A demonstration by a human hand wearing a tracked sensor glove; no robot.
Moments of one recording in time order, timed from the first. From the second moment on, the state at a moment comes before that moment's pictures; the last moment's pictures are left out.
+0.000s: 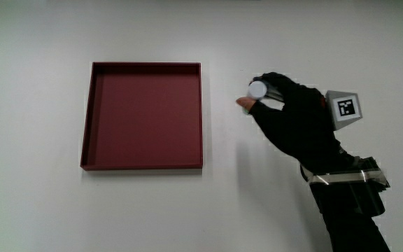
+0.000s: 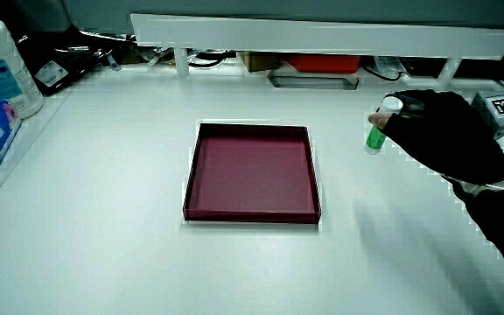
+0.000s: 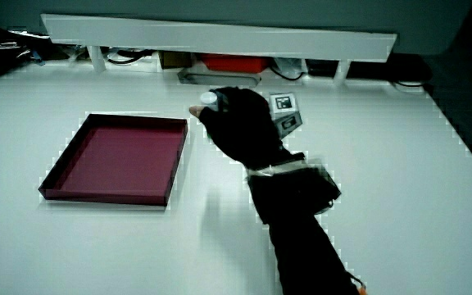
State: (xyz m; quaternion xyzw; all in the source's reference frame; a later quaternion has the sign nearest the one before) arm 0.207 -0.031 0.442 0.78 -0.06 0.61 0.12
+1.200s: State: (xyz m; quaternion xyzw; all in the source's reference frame) arm 0.235 -0.021 0.552 0.77 0.07 0.62 0.16
